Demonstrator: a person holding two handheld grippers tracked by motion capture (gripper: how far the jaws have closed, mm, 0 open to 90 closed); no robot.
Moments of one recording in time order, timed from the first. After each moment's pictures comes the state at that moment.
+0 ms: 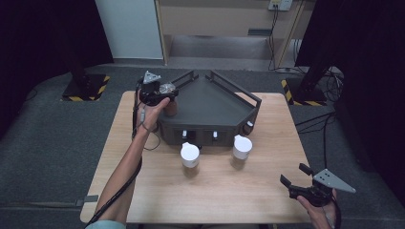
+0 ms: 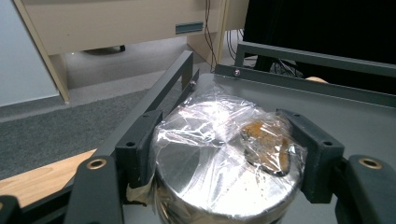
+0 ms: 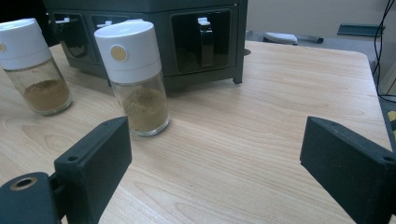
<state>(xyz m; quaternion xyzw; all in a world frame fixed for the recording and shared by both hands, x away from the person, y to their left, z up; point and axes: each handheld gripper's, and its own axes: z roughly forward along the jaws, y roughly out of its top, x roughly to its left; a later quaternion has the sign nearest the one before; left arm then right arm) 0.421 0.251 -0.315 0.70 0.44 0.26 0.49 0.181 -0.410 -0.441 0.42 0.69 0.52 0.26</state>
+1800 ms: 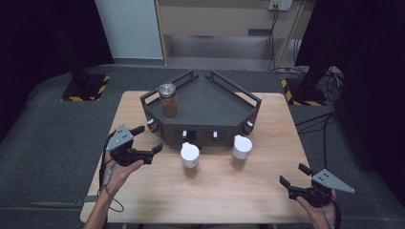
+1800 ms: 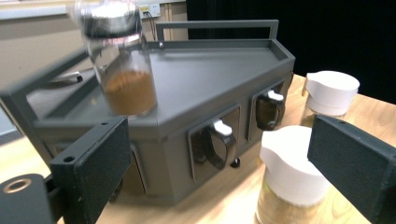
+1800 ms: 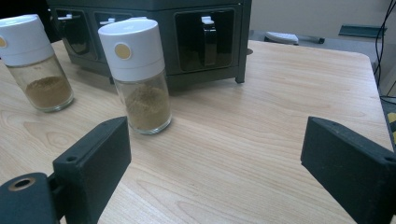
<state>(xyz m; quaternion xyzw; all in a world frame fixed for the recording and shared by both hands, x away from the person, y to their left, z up) 0.255 0.331 -0.378 0.72 0.33 0.24 0.56 0.180 -0.408 -0.439 0.42 0.70 0.52 0.27</state>
